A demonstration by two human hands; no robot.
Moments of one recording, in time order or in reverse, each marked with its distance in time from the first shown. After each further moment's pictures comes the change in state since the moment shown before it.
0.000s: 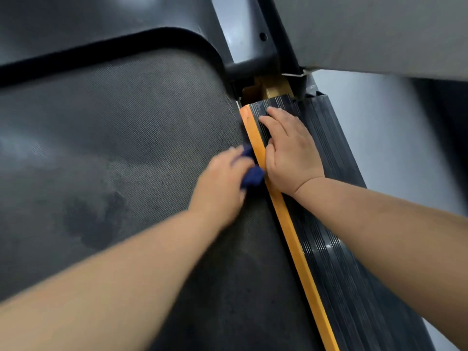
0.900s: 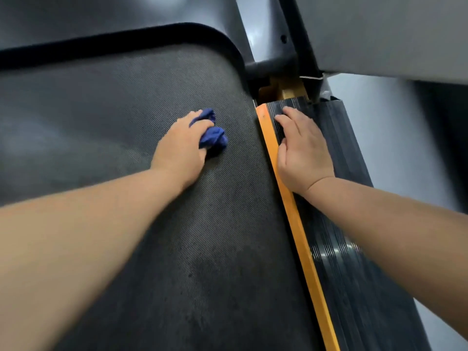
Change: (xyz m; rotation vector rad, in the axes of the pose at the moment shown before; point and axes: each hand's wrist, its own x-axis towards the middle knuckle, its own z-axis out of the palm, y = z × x) left_hand 0.019 -0.073 -0.045 0.036 0.161 -0.164; right_hand -0.002 -0.007 -0.002 -0.056 -0.021 0.002
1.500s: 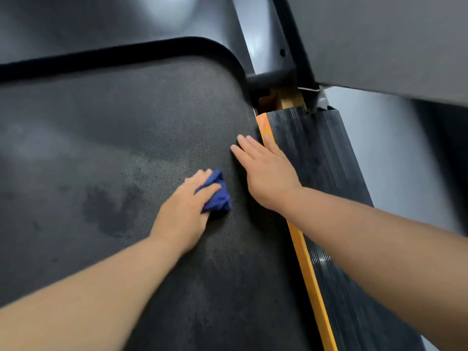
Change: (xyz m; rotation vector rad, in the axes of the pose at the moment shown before) left_hand -0.092 0.003 0.006 -0.023 -0.149 0.090; right_hand -0.001 -0.043 0.013 -0.251 -0.305 -0.335
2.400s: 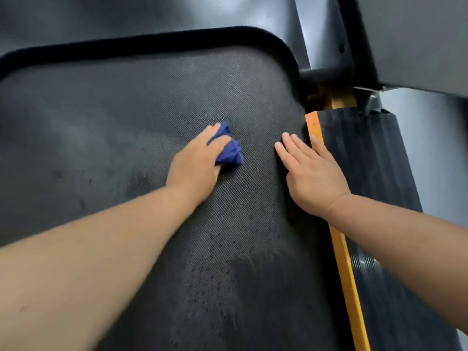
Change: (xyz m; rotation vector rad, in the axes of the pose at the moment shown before) left_hand 0.044 -0.051 -0.035 0.105 0.107 -0.099; right_hand 0.000 0.001 0.017 -0.175 -0.053 0.037
